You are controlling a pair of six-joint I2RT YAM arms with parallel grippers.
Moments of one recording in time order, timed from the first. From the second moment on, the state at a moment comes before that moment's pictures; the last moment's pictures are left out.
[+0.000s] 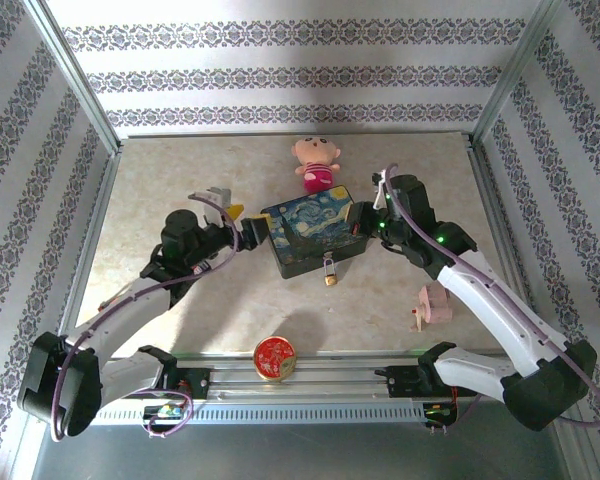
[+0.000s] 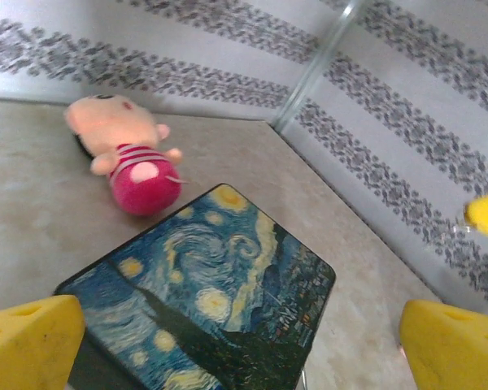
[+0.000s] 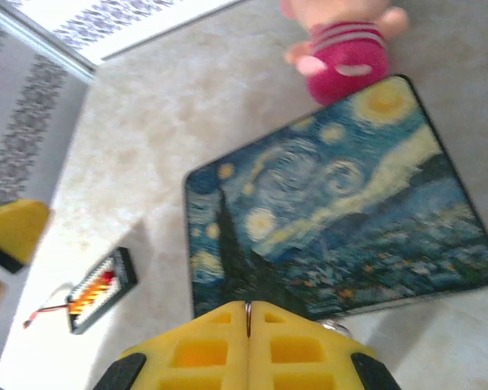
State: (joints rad) left arm -0.38 1.12 0.59 0.38 0.37 -0.39; right arm 0.50 1.13 1.09 -0.55 -0.13 0.64
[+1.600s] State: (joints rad) left arm -0.65 1.48 0.75 0.78 0.40 0.02; right arm 0.57 1.17 1.11 -0.36 -0.38 0.71
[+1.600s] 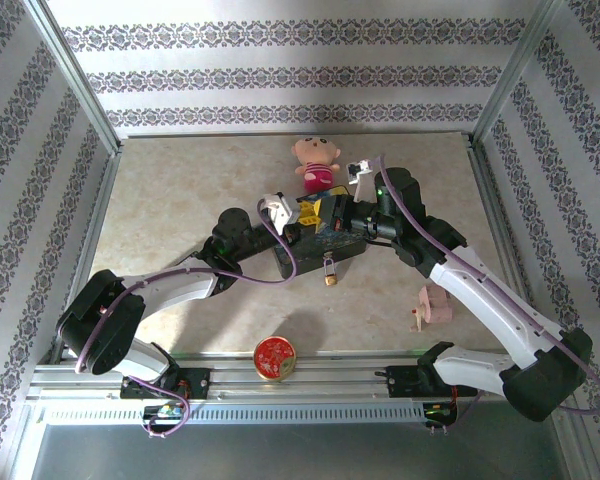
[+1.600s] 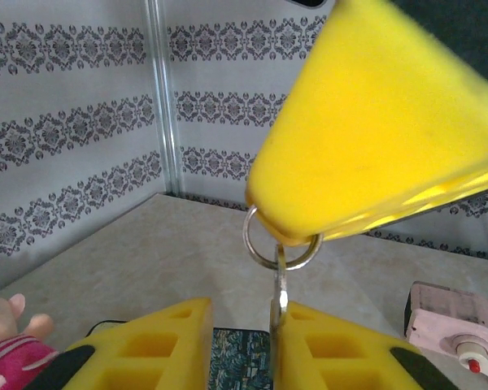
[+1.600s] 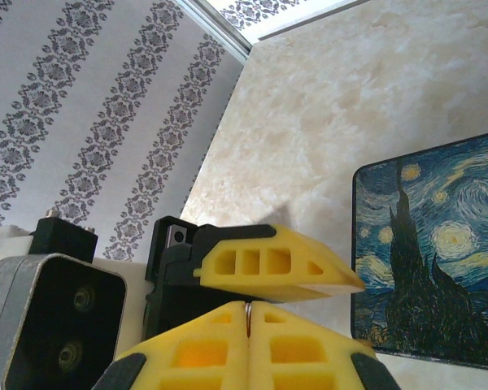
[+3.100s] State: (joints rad) left arm -0.77 1.40 0.73 0.70 0.07 1.10; right arm 0.56 1.06 0.99 -0.38 -0.30 0.82
